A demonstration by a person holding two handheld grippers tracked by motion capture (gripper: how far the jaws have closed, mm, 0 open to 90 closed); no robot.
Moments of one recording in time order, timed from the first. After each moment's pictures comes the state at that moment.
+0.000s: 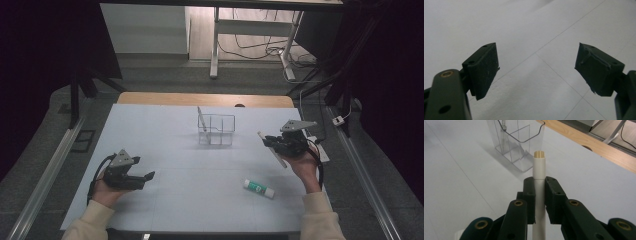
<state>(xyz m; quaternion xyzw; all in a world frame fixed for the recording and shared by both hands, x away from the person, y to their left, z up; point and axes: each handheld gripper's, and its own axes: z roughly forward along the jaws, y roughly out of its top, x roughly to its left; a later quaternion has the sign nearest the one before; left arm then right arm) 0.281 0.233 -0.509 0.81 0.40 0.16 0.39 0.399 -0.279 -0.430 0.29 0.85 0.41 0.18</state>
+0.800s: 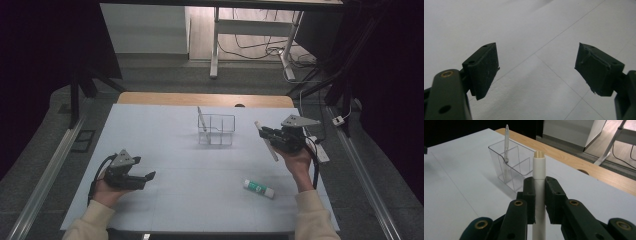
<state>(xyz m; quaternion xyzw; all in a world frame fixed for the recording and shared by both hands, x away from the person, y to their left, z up) 0.281 0.231 -0.510 0.81 0.40 0.16 0.39 0.398 -0.264 -0.417 0.30 0.80 0.48 0.20</state>
